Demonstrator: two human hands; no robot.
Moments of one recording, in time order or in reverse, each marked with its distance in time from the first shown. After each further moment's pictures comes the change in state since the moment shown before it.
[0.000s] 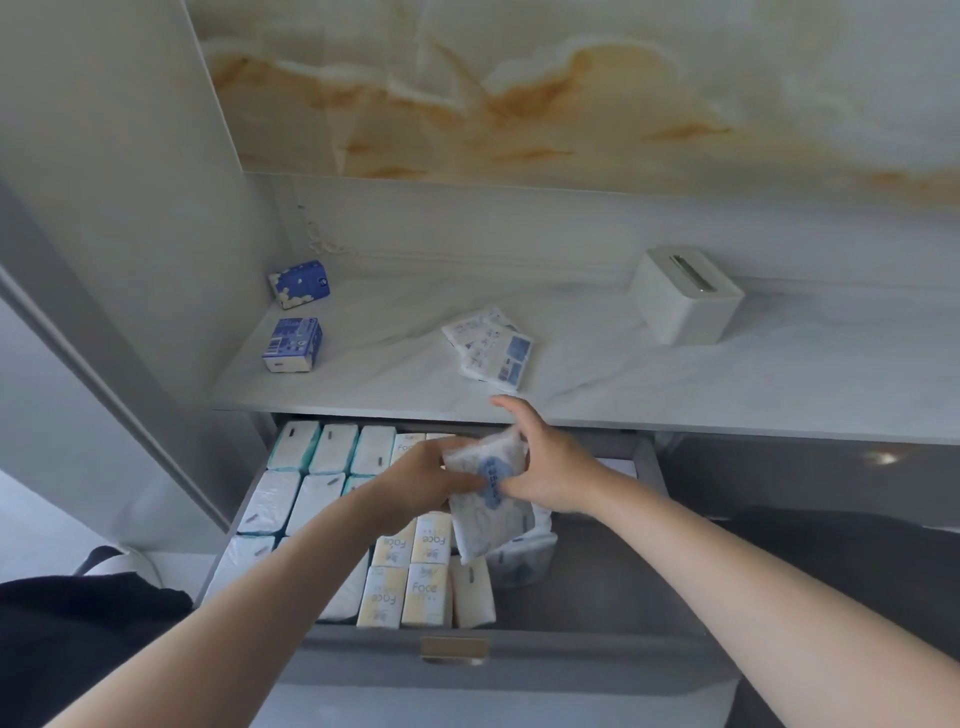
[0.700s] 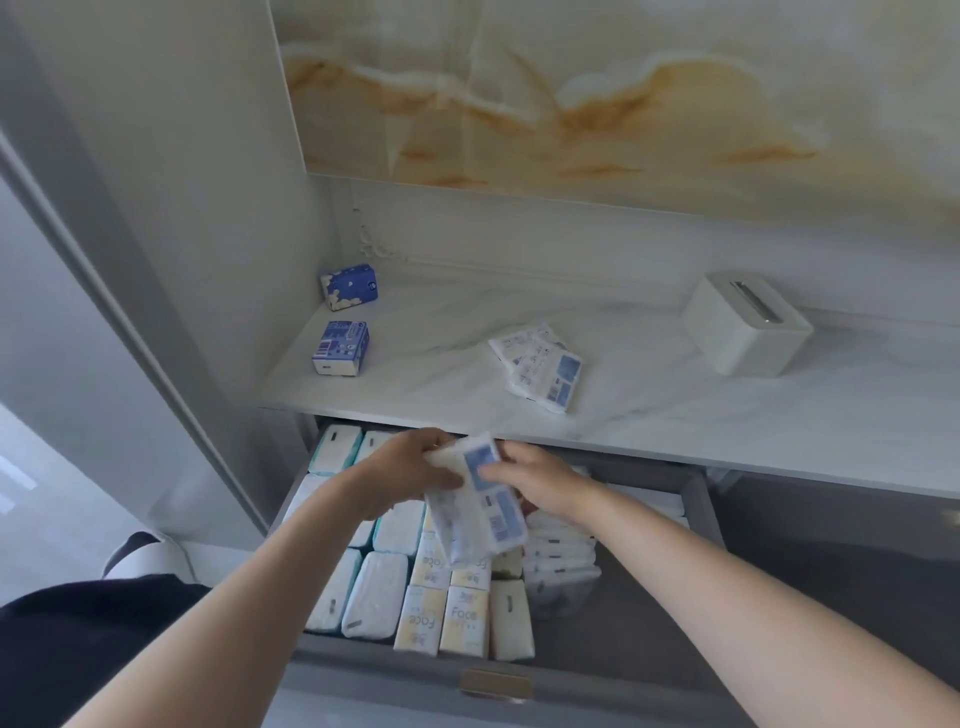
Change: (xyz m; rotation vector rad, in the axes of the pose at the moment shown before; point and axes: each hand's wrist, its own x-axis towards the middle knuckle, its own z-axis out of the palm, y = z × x) left_hand 0.010 -0.012 -0.081 0.113 0.150 -0.064; right_hand 0.055 -0.035 0.043 0.349 -0.190 0.132
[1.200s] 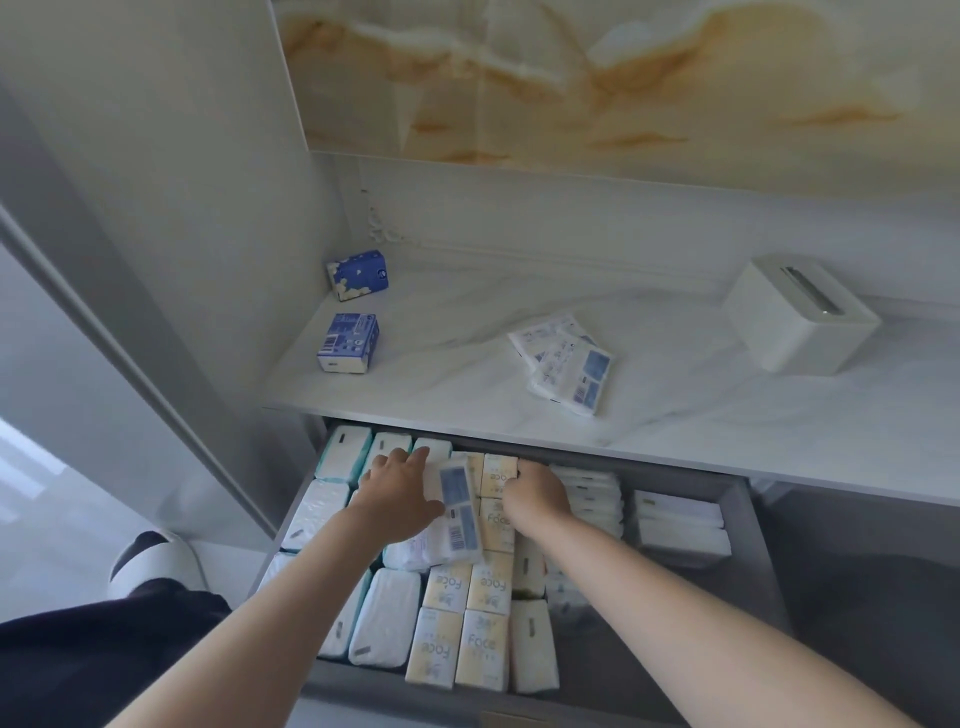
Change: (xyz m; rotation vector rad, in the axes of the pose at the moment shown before) left_hand 0.036 -0.050 -0.006 0.904 0.181 -0.070; right_hand 0.080 0.046 0.042 -0.178 0.389 0.280
